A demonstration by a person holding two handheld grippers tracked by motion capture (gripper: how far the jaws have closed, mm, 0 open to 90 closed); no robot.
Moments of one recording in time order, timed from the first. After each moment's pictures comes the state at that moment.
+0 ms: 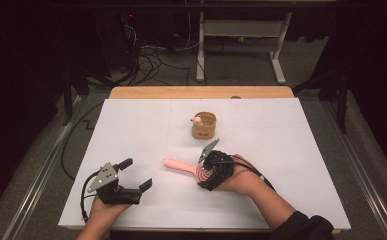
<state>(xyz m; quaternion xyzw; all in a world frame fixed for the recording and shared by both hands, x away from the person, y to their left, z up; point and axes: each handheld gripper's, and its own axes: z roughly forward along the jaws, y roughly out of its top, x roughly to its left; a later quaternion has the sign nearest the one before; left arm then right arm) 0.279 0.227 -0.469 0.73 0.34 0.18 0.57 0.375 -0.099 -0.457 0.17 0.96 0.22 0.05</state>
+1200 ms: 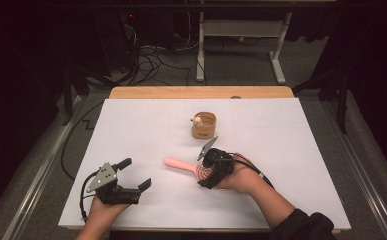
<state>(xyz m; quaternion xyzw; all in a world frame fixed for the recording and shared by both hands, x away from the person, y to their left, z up) 0.278 0.229 -0.469 0.73 0.34 0.18 0.57 0.379 -0.097 -0.451 0.18 0.96 0.21 0.04</state>
